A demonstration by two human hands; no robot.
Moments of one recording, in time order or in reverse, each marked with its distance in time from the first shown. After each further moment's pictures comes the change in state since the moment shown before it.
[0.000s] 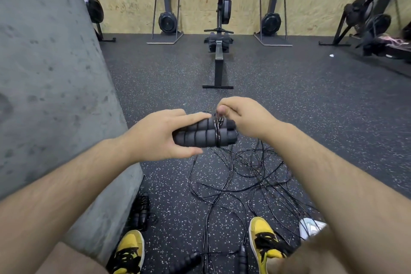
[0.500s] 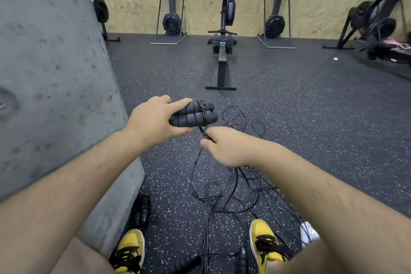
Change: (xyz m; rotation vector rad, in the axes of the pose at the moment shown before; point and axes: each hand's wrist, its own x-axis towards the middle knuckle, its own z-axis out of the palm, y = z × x) left_hand 0.012 -0.029 0.007 0.304 0.083 -0.334; right_hand -0.020 -0.062 0.029 -0.040 -0.404 0.162
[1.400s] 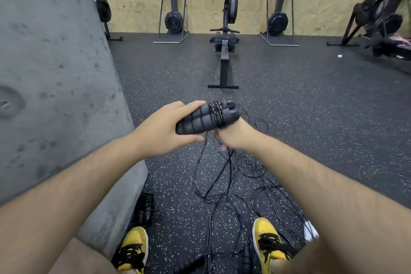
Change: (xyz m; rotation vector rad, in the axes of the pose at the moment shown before) left_hand -0.014 0.015 -0.008 -0.377 -0.079 0.187; right_hand 0.032 0.031 0.005 0.311 0.191 0.041
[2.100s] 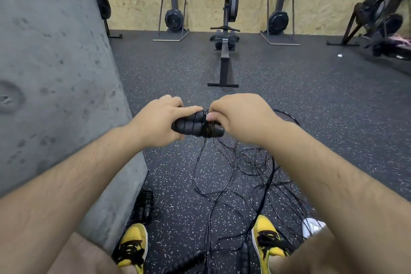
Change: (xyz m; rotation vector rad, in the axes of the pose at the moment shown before) left_hand 0.004 -0.018 -0.004 0.341 -0.073 0.029; right_hand -0.029 -0.040 -0.039 -0.774 0.224 -0.377
